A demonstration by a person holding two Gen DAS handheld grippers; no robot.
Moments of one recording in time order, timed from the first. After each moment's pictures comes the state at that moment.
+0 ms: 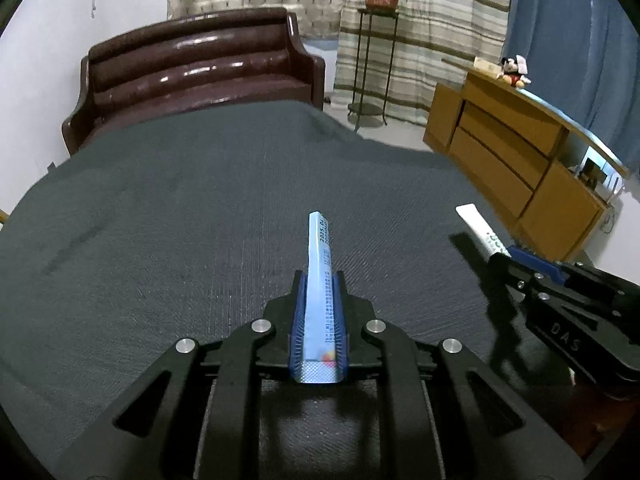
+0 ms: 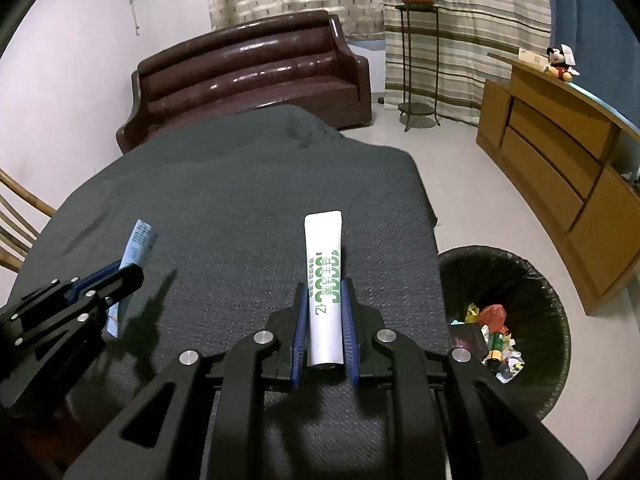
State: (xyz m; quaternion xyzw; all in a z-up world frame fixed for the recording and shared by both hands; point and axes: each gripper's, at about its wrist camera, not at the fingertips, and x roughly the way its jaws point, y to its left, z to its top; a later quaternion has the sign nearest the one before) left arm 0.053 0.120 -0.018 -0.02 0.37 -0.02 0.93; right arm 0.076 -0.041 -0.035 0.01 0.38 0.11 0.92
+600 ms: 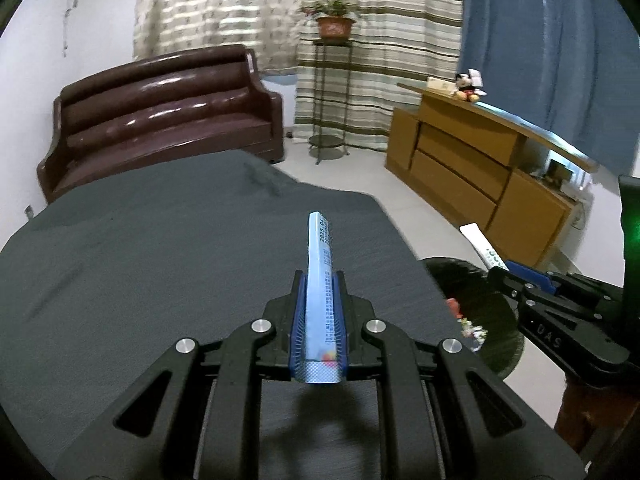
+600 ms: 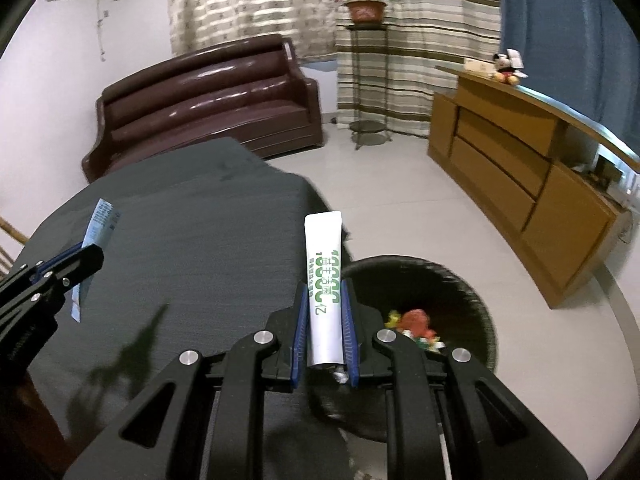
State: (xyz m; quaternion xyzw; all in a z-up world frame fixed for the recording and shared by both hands) left arm 0.053 0.042 0.016 0.01 0.31 -0.08 0.95; right arm 0.060 -0.125 -0.018 0.02 0.35 0.03 0.94
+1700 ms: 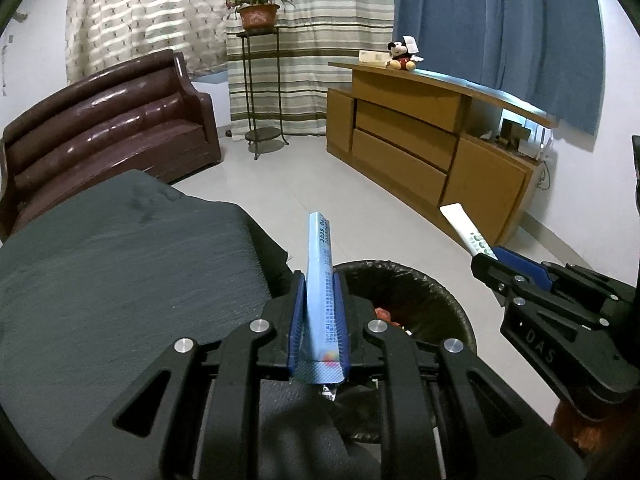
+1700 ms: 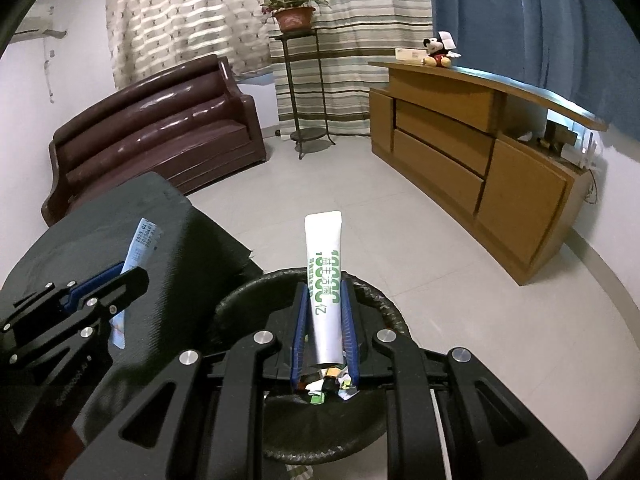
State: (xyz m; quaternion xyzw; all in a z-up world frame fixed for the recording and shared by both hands) left arm 0.103 -0.099 -0.012 0.06 0.33 -0.16 0.93; right arm 0.074 -0.214 -0.029 0.07 0.34 -0.05 0.94
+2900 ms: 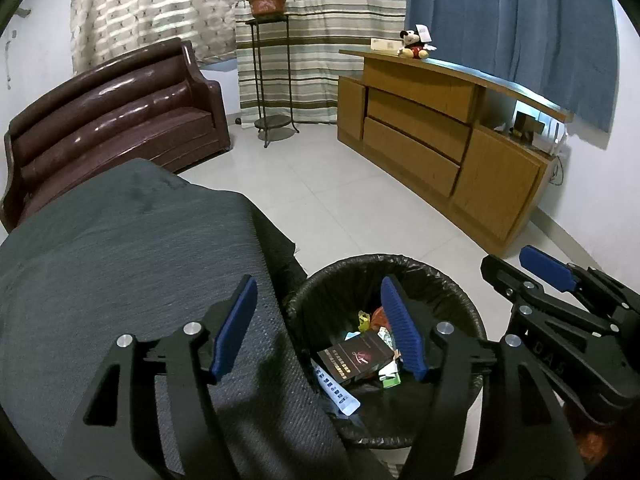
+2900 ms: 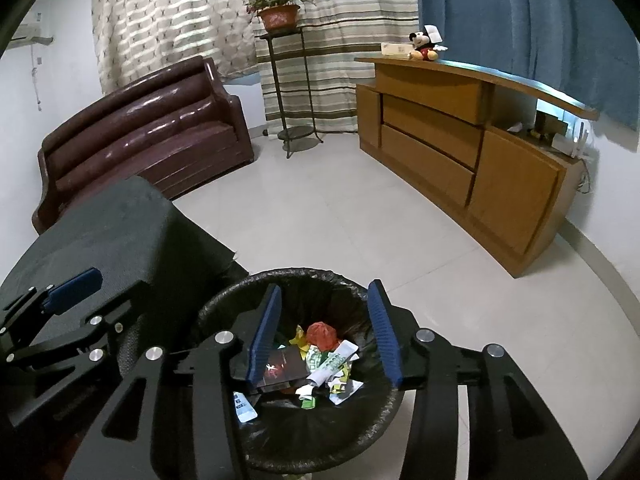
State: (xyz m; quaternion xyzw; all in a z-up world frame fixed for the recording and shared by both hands) left arm 0.114 -0.100 -0.021 0.06 0.35 -0.14 0.93; right arm 0.077 -0.227 -0.032 0.08 0.34 -0.07 0.94
